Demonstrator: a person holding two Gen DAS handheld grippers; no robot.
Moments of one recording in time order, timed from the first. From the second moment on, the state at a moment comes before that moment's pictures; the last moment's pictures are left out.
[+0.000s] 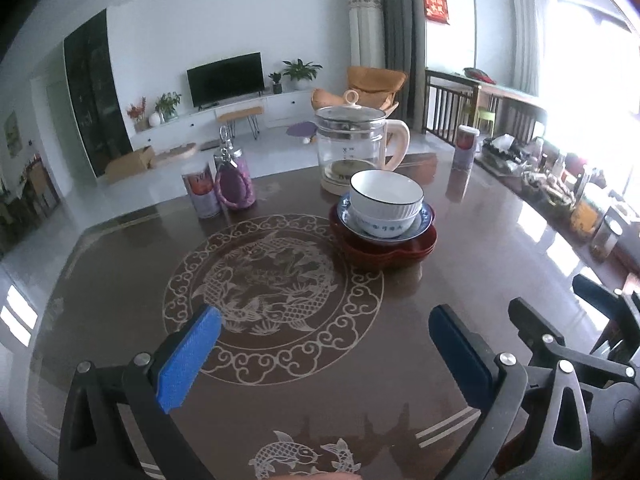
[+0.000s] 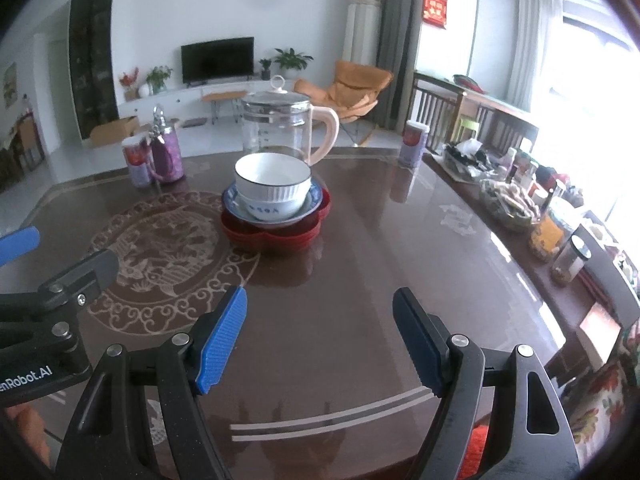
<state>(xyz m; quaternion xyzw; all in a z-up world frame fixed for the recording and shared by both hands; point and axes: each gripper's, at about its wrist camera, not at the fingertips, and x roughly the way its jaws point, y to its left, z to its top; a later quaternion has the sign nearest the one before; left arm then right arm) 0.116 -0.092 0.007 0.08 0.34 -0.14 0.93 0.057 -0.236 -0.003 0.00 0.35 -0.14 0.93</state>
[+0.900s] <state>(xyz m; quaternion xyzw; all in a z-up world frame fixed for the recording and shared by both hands) 0.130 -0.087 0.005 0.06 0.38 -0.15 0.91 0.062 -0.245 -0.003 0.00 0.36 -0.15 0.92</state>
